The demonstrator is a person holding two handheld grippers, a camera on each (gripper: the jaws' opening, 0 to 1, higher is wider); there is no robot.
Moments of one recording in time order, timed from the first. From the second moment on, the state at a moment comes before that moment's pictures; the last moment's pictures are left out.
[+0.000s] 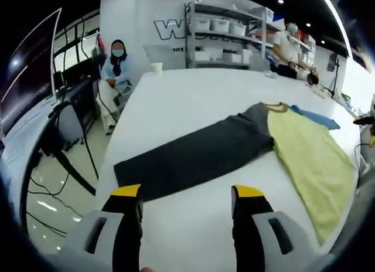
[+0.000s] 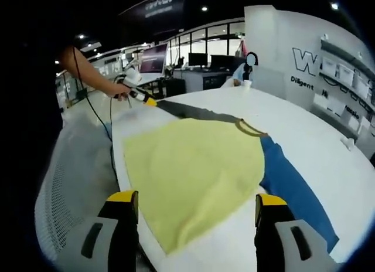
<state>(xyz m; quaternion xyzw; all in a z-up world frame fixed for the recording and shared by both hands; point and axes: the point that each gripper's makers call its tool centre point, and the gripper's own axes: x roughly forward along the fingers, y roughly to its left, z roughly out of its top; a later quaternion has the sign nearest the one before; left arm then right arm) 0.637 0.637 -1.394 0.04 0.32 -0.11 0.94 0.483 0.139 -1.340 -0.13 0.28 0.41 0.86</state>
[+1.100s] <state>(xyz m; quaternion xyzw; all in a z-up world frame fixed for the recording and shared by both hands) 0.656 0.689 -1.427 0.01 0.38 -0.01 0.93 0.483 0.141 -1.341 -0.11 0.29 0.40 0.86</state>
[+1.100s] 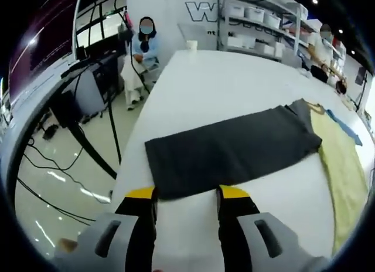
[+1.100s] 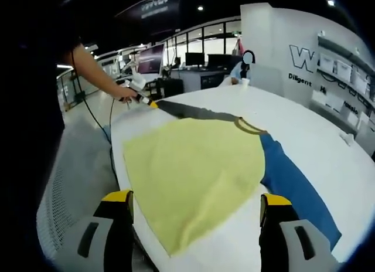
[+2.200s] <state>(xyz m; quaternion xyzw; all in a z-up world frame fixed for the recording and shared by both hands) 0.676 0.715 -1.436 -0.04 0.37 0.00 0.93 0.480 0.146 -1.359 -0.12 0.30 0.41 0.85</state>
